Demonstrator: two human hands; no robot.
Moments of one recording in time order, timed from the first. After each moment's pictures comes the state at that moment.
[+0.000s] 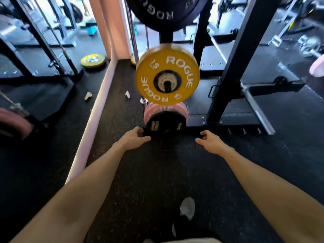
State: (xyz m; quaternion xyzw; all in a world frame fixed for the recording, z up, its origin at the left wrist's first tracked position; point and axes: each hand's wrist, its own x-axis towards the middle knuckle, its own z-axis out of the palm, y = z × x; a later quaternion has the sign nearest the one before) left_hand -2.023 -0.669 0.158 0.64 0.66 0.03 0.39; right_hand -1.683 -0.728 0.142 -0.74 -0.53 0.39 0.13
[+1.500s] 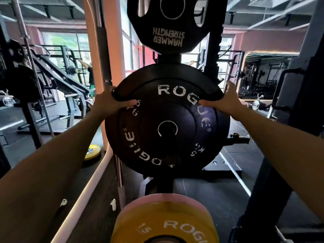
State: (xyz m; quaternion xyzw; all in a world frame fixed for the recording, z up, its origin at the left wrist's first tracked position) left_hand -1.982 -0.065 0.563 0.69 0.56 0.43 0.11; right_hand -1.580 -0.110 0.571 -0.63 -0.58 0.10 0.51
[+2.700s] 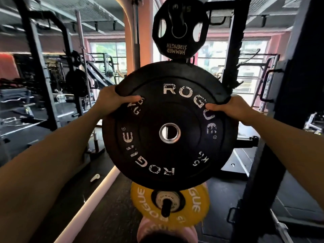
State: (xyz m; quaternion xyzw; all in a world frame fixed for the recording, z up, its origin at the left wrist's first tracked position) left_hand -1.979 -0.350 0.560 0.64 0.58 0.51 0.06; right_hand -1.572 -0.325 0.555 -0.55 -0.67 0.20 0.45
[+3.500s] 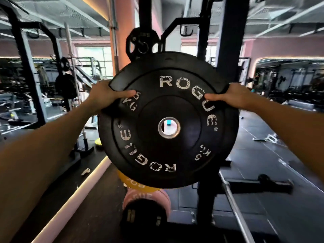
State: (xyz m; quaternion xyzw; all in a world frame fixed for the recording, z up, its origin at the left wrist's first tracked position) left_hand -1.819 -0.641 0.591 0.66 0.54 0.52 0.11; right_hand -1.409 -0.643 0.604 -0.58 -0.70 0.14 0.40
